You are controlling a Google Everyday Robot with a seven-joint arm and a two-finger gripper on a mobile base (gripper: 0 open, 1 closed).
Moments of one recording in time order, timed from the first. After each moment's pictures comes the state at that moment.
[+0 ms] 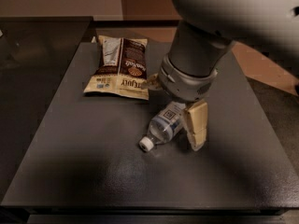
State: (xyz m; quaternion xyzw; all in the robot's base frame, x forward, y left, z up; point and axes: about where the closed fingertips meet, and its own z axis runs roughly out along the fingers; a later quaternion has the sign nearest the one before) arm 0.432 -0.047 0.888 -0.89 0.45 0.01 0.10
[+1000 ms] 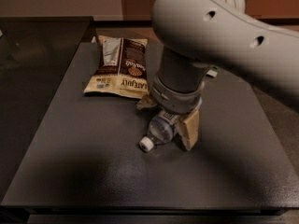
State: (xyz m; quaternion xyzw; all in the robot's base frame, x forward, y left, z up) arm 0.436 -0.041 0.853 -0.93 0.36 -0.02 0.07
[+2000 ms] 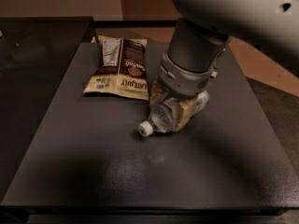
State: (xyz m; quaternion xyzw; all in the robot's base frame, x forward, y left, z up) arm 0.444 -0.042 0.885 -0.90 0.41 0.02 0.11
